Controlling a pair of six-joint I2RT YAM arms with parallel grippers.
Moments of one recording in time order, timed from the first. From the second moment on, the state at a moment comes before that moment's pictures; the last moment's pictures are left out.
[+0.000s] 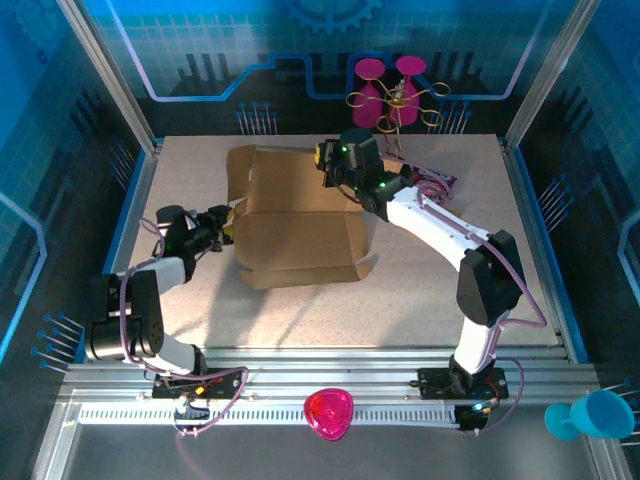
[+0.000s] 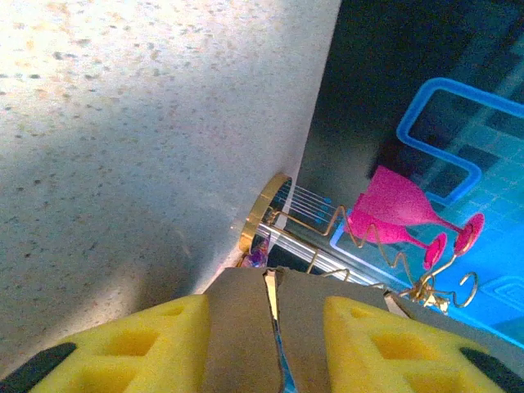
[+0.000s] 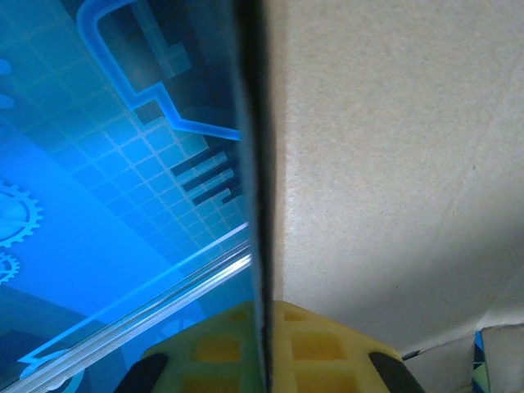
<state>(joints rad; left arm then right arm) 0.18 1.48 0.56 0.45 0.68 -1.57 0.60 1.81 1.55 -0.07 0.05 2.01</state>
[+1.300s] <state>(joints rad) 0.02 1.36 0.54 0.20 0.57 -1.06 0.59 1.84 1.55 -0.07 0.02 2.02</state>
